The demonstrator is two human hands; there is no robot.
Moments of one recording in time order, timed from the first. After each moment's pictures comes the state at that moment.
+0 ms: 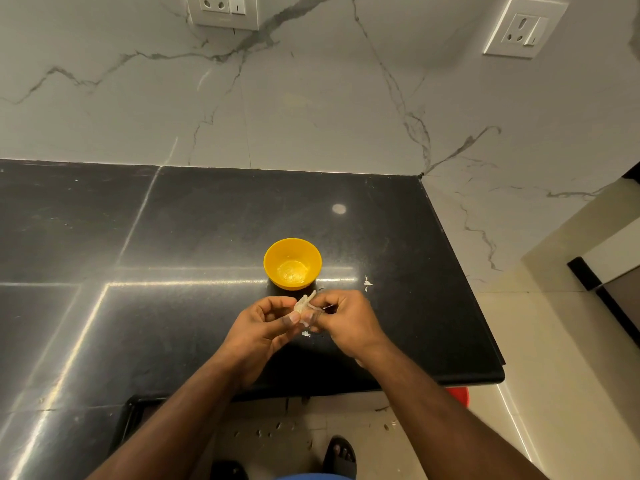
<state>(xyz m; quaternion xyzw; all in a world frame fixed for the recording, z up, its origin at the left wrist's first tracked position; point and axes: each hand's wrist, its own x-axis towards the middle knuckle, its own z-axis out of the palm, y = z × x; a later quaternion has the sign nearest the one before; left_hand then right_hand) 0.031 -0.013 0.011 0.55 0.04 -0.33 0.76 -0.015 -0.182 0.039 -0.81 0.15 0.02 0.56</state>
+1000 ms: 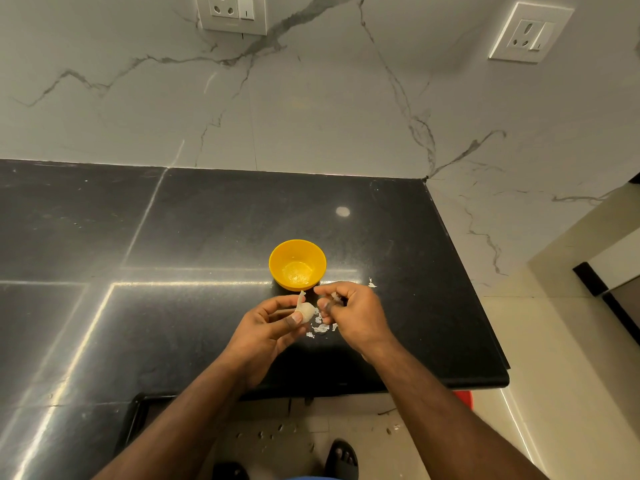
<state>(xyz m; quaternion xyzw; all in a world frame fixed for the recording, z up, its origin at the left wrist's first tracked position) 0.026 -0.011 0.013 0.54 0.06 -0.33 0.77 -0.011 -0.185 0.044 -0.82 0.18 -0.02 0.55</state>
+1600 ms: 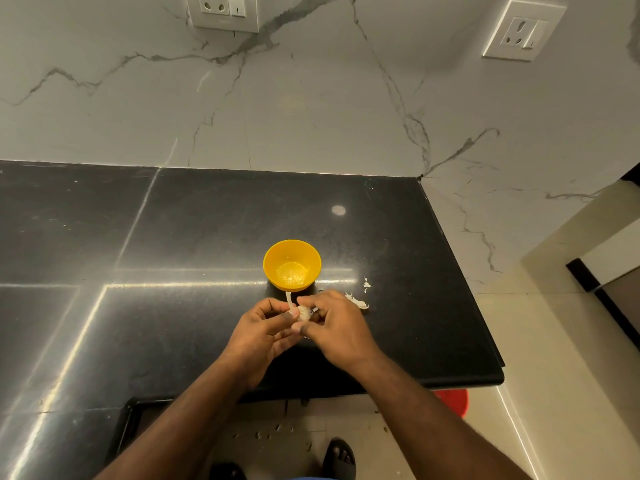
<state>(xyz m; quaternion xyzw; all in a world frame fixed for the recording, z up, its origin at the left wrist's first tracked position) 0.024 -0.019 0.020 0.54 0.09 -0.33 0.77 -0.019 -0.170 0.042 -0.89 0.09 0.02 0.45</state>
